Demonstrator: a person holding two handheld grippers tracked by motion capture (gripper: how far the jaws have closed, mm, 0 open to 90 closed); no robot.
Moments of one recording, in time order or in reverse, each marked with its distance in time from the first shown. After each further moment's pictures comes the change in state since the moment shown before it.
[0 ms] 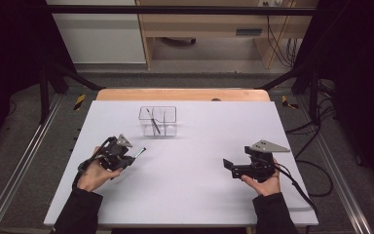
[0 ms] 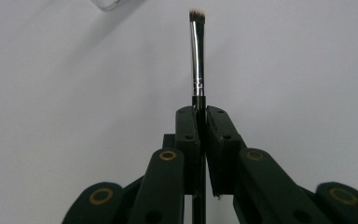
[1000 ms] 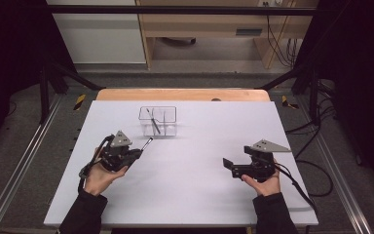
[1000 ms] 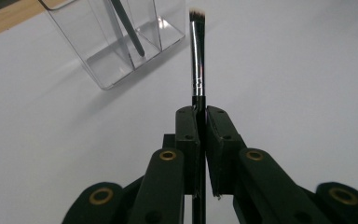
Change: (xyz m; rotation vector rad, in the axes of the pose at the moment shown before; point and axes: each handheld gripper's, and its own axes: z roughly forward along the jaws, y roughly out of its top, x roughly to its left) left arm -0.021 0.010 -0.023 -0.263 0.006 -0.056; right arm 0.001 0.001 -0.001 -0.014 0.014 0.013
